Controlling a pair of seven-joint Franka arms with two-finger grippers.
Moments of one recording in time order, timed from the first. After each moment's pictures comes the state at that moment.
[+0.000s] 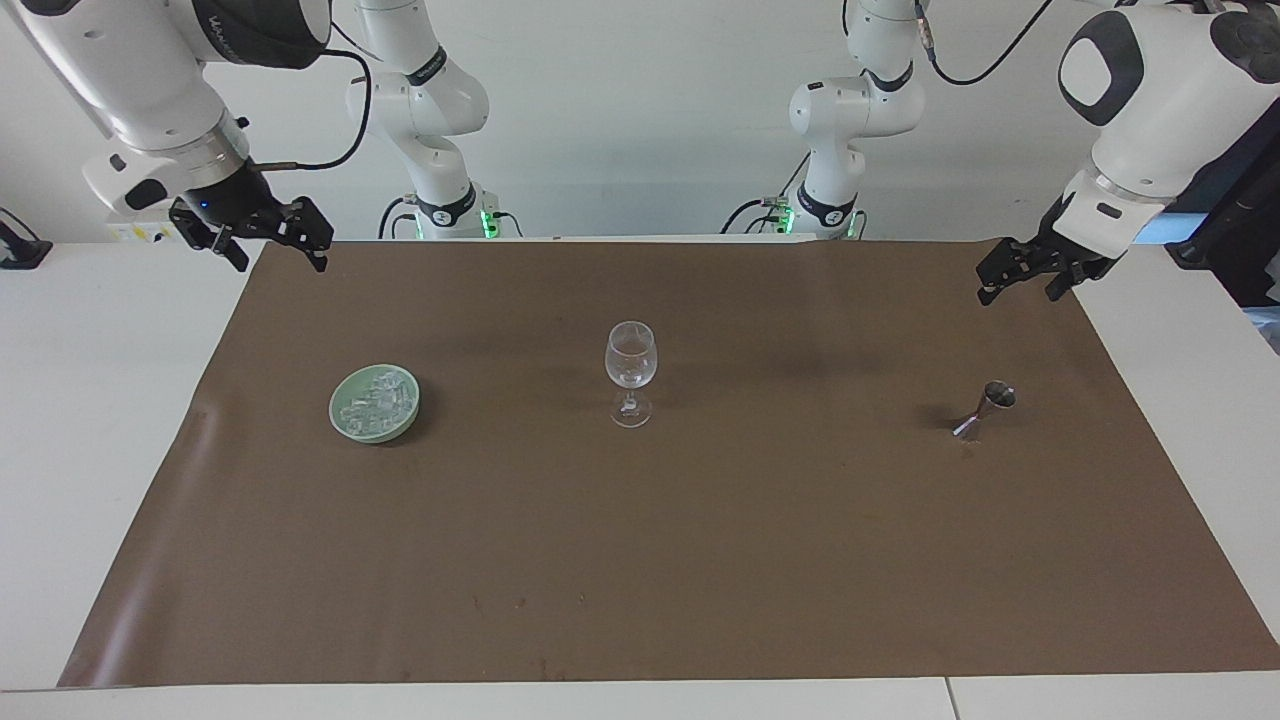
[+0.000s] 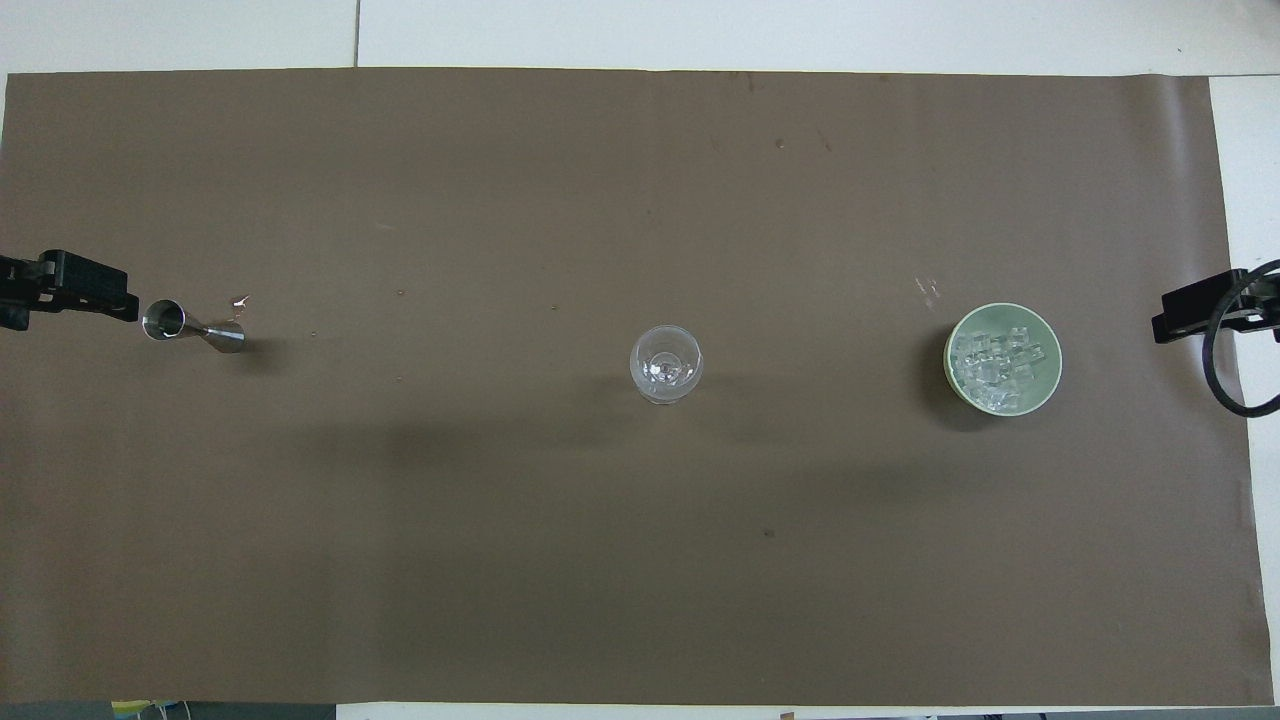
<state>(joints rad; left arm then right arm) -0.01 0.02 0.02 -1.64 -0.01 1.59 0.02 -0.01 -0.03 -0.07 -1.60 -0.02 1.48 -0.05</state>
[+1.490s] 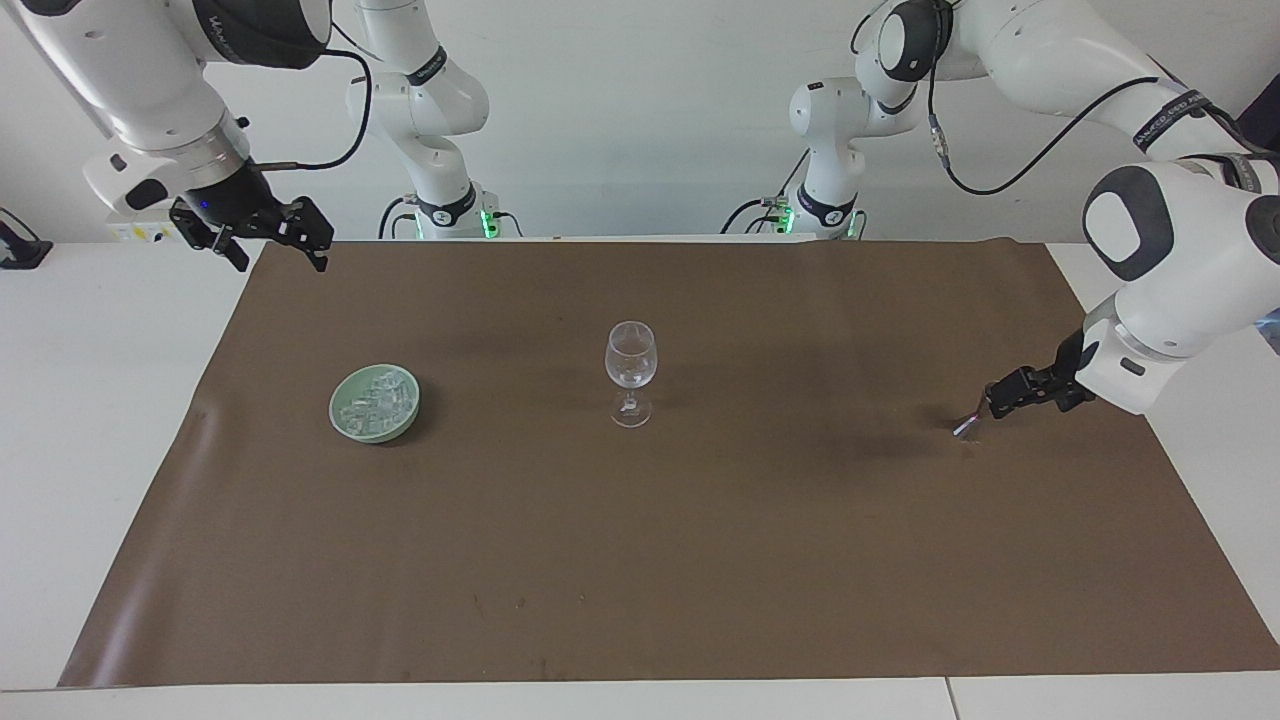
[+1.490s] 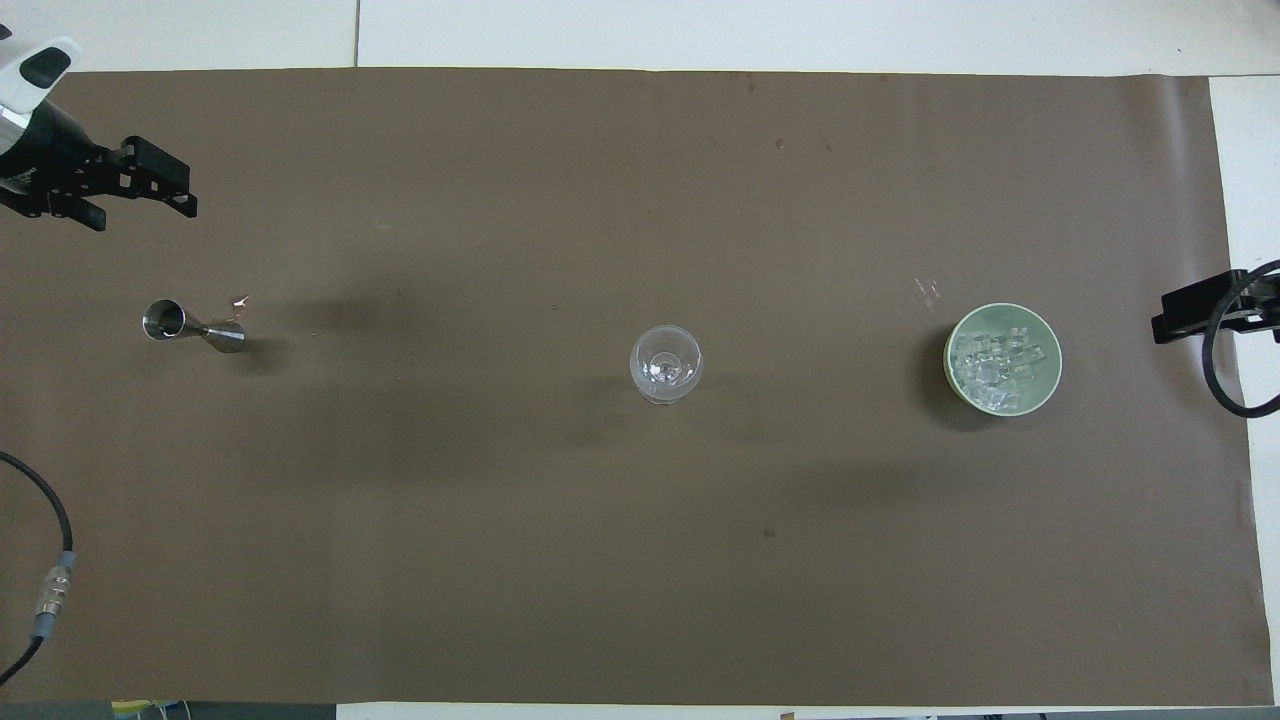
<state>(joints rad) 0.02 0.45 0.03 -1.24 -0.08 1.57 -0.05 -0.01 -0.03 -0.07 -1.60 -0.02 1.48 -0.05</state>
